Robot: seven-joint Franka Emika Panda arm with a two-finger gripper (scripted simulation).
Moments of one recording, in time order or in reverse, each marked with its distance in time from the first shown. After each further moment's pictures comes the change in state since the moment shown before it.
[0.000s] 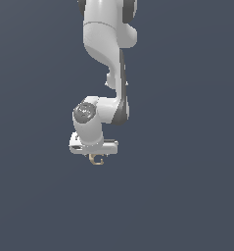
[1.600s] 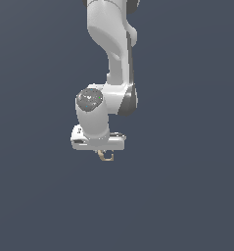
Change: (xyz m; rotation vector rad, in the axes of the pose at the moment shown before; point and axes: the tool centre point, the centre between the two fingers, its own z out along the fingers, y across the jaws) arm 0.011 -0.026 -0.059 0.000 0.000 0.000
